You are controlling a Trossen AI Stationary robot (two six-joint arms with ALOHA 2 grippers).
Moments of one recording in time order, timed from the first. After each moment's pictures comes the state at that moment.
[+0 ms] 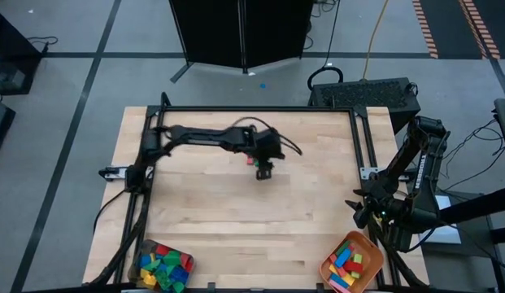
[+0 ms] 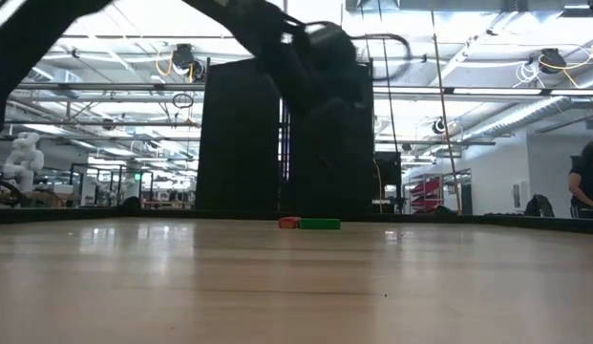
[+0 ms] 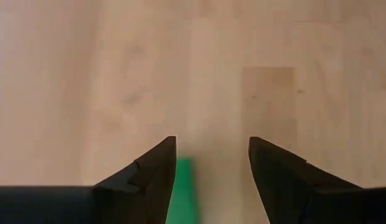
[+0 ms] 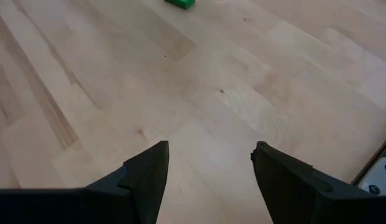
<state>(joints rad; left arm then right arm) 0.18 2.10 1.66 -0.56 0.07 0.17 1.29 1.17 0.87 -1.57 0.70 2.21</state>
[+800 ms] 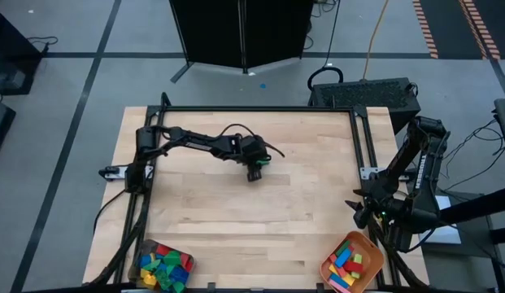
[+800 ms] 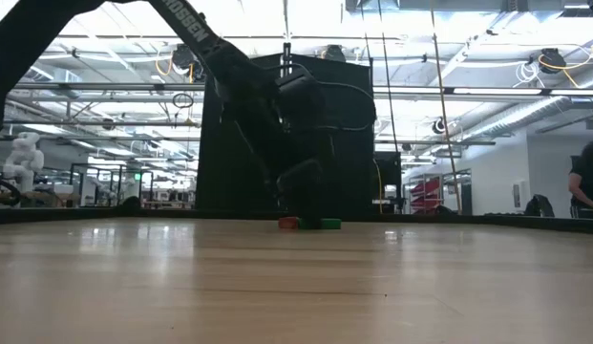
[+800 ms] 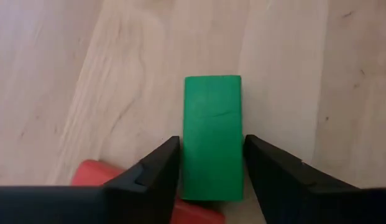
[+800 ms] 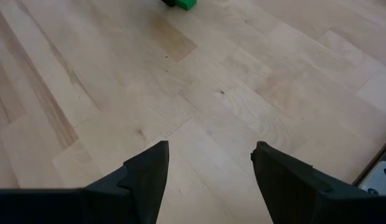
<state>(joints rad) 0.22 2.07 1.25 -0.24 0.00 0.05 1.29 1.17 0.87 -1.57 0.71 2.20</state>
